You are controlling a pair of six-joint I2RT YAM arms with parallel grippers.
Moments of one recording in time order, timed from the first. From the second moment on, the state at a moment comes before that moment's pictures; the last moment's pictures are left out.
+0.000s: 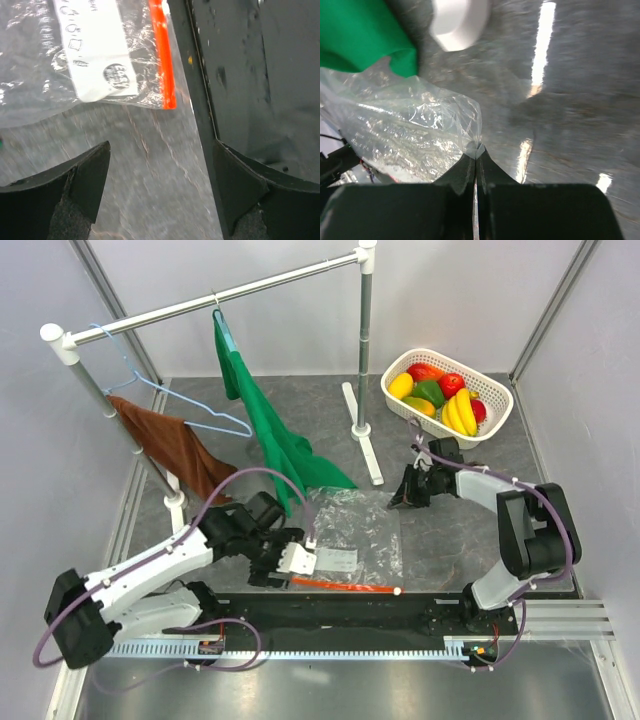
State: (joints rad) left arm -0.81 1.01 0.72 -0.89 0.46 0.95; right arm 0.19 1.61 0.81 -0.28 -0.57 0.42
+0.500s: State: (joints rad) left arm -1.40 1.22 0.72 -0.41 -0.08 0.73; right arm 0.09 1.76 0.97 -0.44 -0.55 0.28
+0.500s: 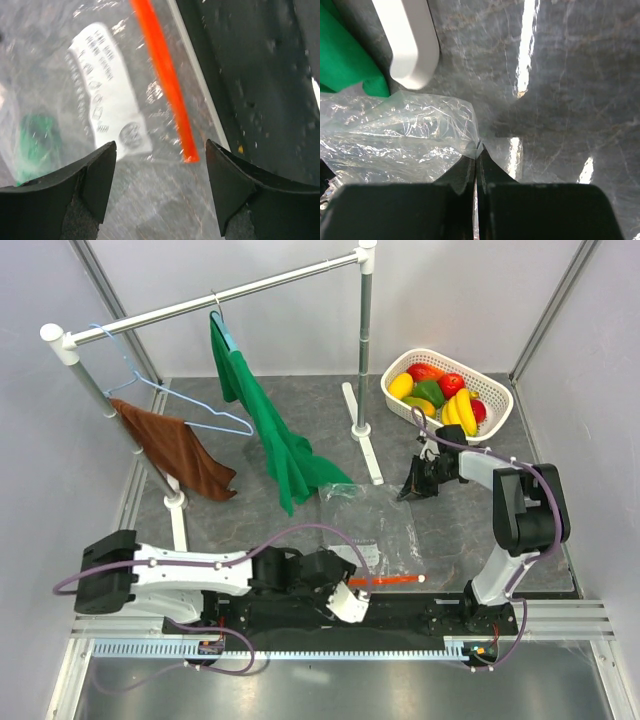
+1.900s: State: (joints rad) left arm -1.23 1.65 1.23 -0.44 -0.09 0.19; right arm 0.01 1.74 1.29 -0.49 -0.71 0.30
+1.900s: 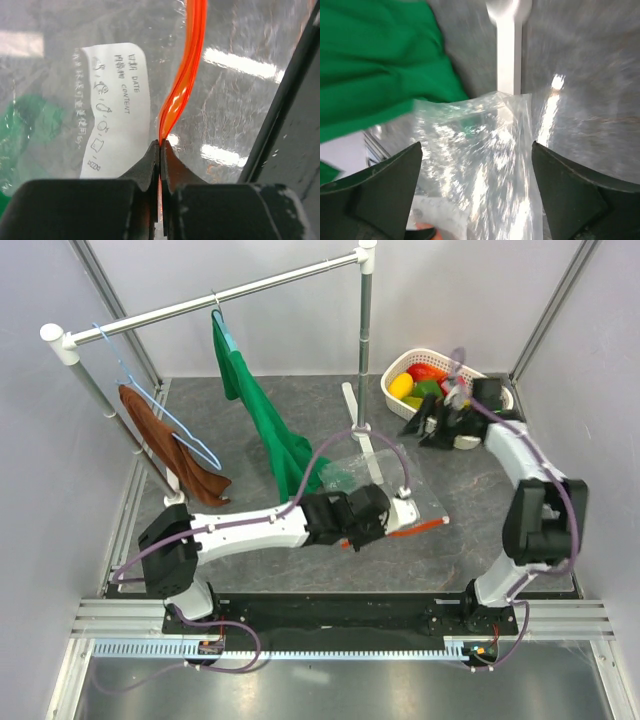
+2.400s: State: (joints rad) left arm -1.06 1.59 1.29 -0.50 0.03 -0.30; right arm -0.38 1.09 1.01 -0.59 -0.95 0.42
